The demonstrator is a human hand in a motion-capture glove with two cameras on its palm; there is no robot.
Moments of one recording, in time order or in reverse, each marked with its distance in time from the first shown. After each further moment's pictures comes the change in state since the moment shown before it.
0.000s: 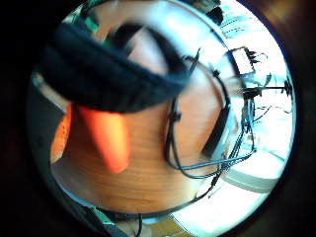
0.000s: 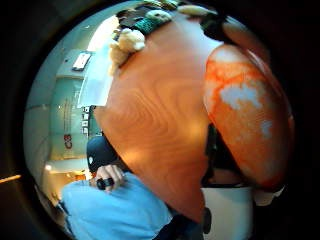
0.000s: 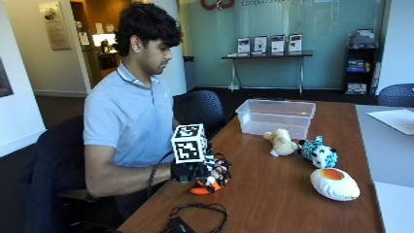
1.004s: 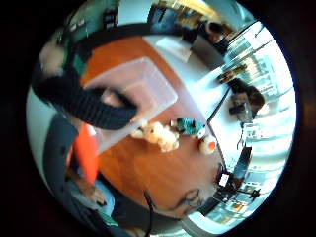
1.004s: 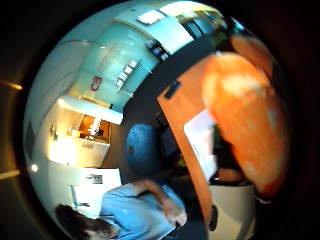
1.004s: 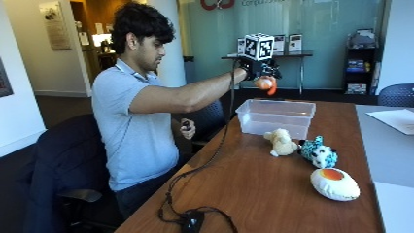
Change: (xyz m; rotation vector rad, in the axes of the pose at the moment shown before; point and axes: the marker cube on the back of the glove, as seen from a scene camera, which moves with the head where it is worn) arm -0.384 -0.242 -0.191 -0.131 -0.151 -0.641
